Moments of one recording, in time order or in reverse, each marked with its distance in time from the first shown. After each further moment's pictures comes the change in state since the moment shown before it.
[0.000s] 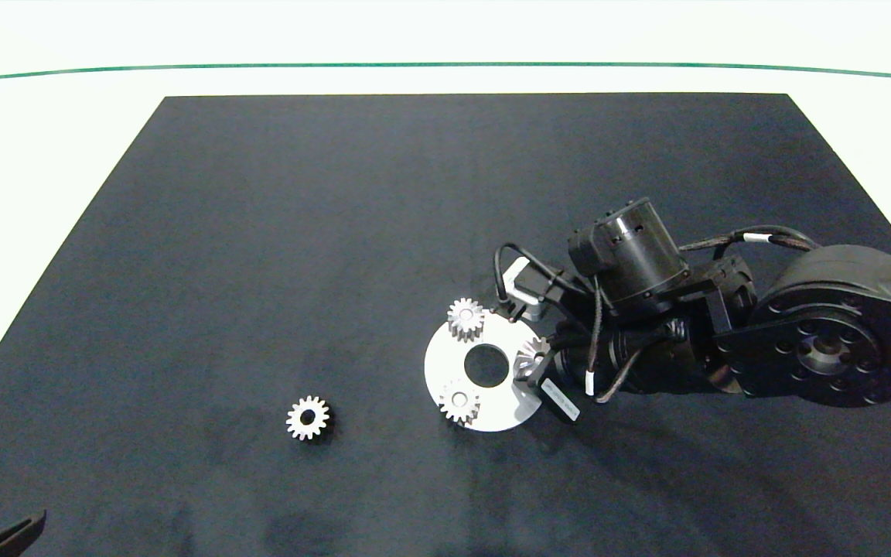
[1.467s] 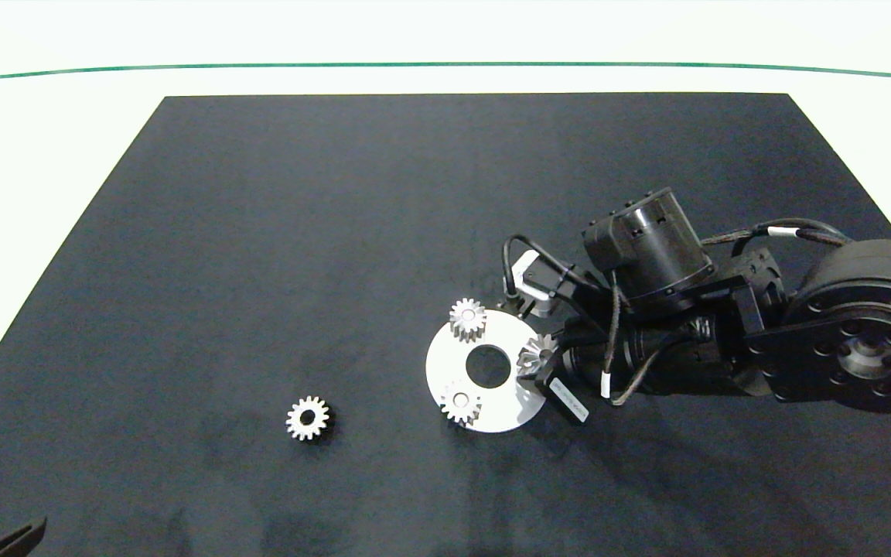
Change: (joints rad) left arm 0.005 -0.005 0.015 0.000 0.004 0.002; right arm 0.017 -0.047 0.017 0.005 0.006 0.009
